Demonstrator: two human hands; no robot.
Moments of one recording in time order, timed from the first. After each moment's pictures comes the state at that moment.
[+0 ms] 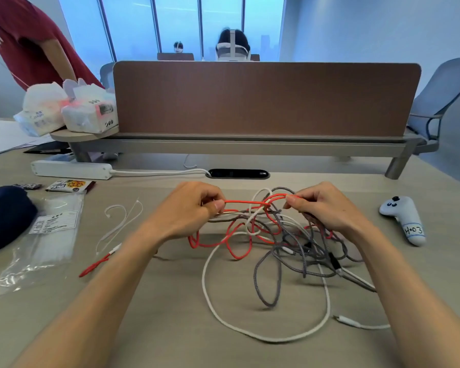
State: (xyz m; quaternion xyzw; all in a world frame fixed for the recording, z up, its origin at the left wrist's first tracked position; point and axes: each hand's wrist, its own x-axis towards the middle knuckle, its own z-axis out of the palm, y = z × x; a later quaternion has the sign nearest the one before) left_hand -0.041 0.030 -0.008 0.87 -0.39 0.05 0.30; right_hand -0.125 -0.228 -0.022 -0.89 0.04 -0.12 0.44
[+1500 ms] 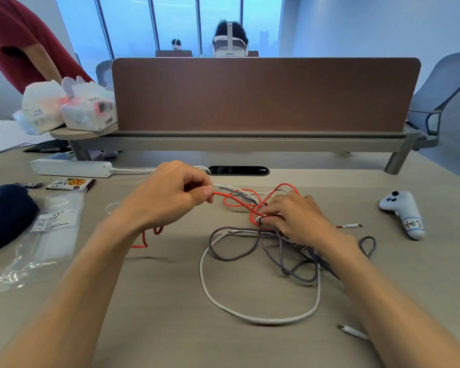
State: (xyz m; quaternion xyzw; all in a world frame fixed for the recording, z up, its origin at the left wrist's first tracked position) left_hand -0.057 0.055 0.028 0.87 -0.40 0.07 0.29; right_hand -0.109 -0.193 -0.047 -0.99 -0.03 -0.09 0.08
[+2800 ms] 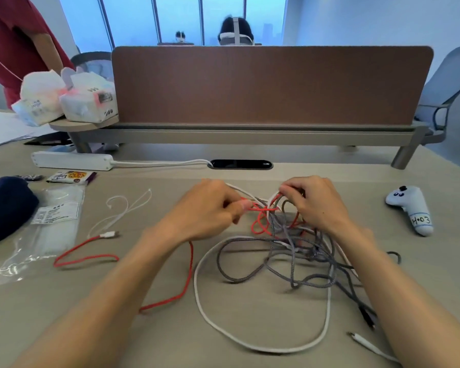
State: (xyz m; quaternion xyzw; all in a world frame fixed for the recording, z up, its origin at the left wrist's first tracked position) left_hand -0.059 0.012 -0.014 0.87 -0.43 0.05 0.25; right_hand -0.102 -0.215 -0.053 -0.94 0.03 -0.24 0.24
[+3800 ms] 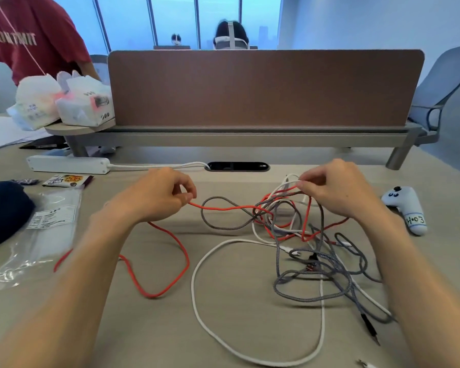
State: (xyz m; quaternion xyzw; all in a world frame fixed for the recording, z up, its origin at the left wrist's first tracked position) left_hand -0.030 0.062 0.012 0.94 -0.30 0.03 0.17; right_hand -0.127 -0.230 -0.004 -0.96 0.09 -0.19 0.18
